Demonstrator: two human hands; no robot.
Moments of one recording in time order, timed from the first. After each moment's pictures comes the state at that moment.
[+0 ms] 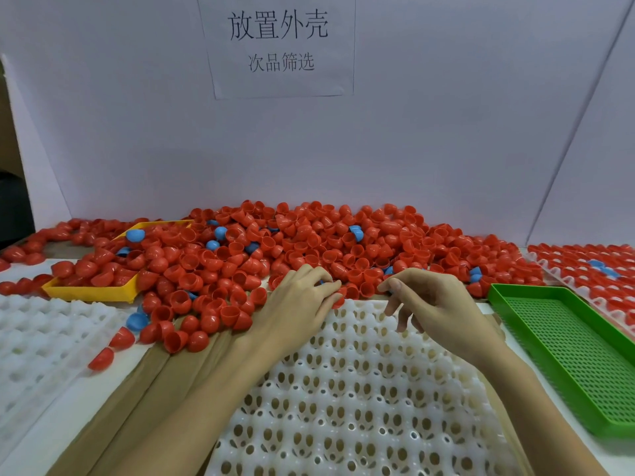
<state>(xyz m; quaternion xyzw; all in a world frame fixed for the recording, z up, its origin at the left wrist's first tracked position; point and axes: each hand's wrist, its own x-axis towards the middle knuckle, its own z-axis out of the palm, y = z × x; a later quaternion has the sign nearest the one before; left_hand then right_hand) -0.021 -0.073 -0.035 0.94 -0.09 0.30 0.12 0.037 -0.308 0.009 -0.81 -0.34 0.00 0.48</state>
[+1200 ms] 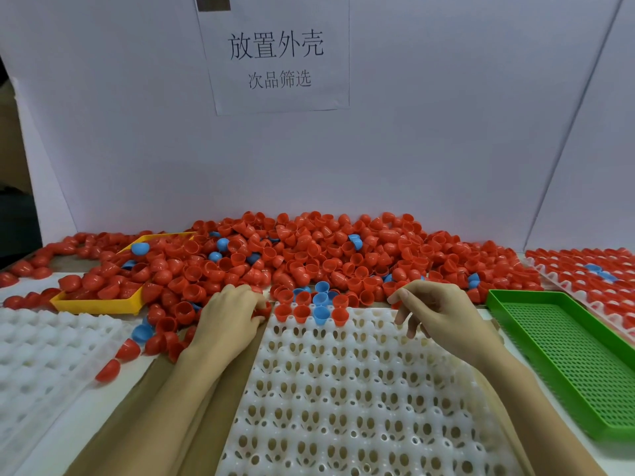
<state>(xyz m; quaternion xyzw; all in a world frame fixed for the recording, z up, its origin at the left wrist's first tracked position) -0.055 -0.002 -0.033 0.97 0.14 0.18 0.02 0.054 -0.320 -0.002 -0.83 -0.31 -0.01 0.46</state>
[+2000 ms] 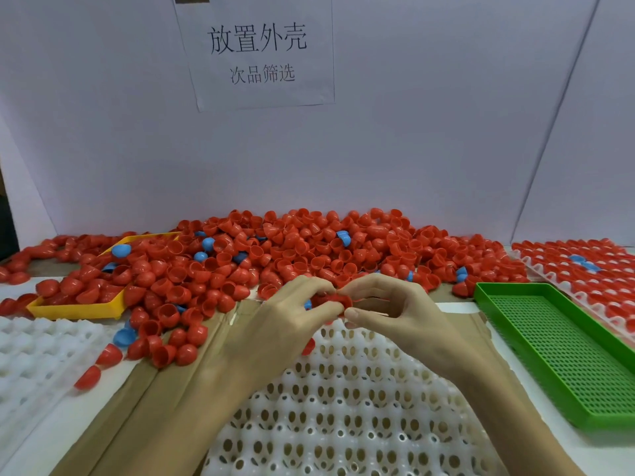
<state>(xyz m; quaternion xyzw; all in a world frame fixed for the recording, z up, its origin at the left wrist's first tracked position) -0.071 -0.094 0.006 0.88 -0.23 0.40 0.07 0.021 -0.297 0.007 -0.67 -0.41 0.13 0.60</state>
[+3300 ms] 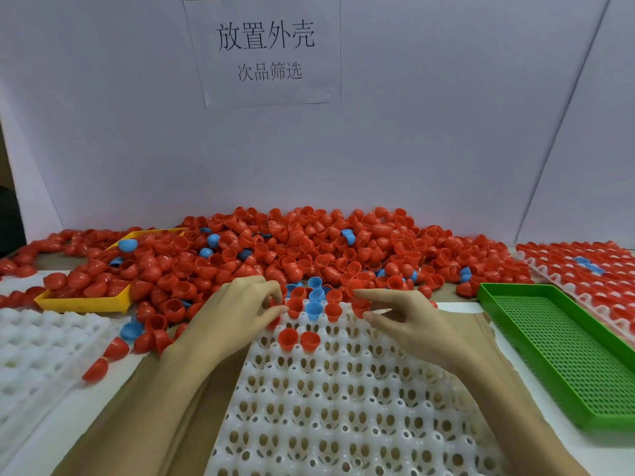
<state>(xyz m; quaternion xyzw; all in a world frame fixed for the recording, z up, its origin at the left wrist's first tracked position) -0.061 -0.020 -0.009 0.97 0.00 0.20 0.13 0.050 -0.302 -0.021 -0.83 -0.36 0.05 0.43</state>
